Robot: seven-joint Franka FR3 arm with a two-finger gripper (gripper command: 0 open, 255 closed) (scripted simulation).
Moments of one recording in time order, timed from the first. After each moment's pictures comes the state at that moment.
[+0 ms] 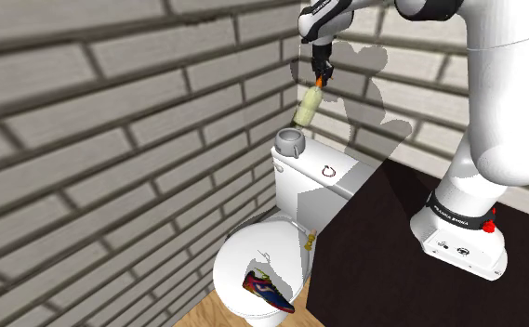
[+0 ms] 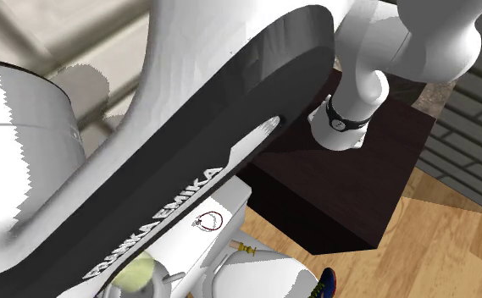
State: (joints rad) arm 0.19 0.41 -0.65 -1.72 0.12 2.11 -1.62
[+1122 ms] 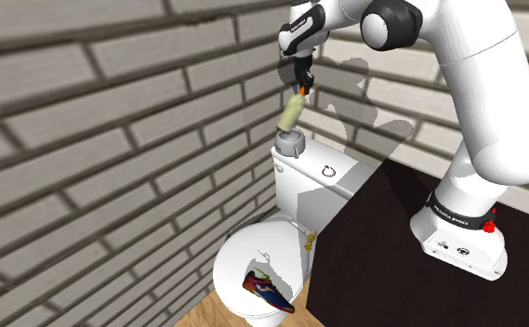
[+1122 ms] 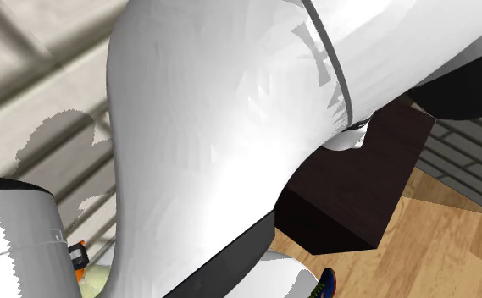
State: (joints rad) arm 0.14 0.65 -0.58 -1.48 0.21 2.08 -1.58
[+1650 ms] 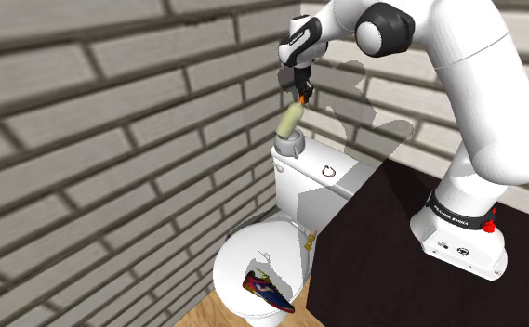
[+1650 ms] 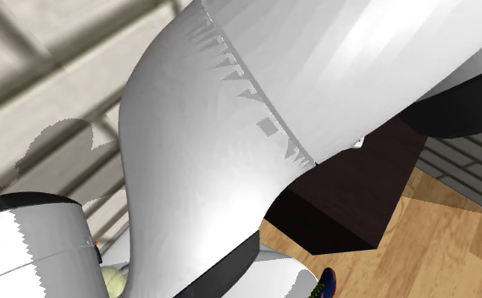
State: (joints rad) arm 0.13 0.70 -0.56 -1.51 0.24 2.16 -1.59
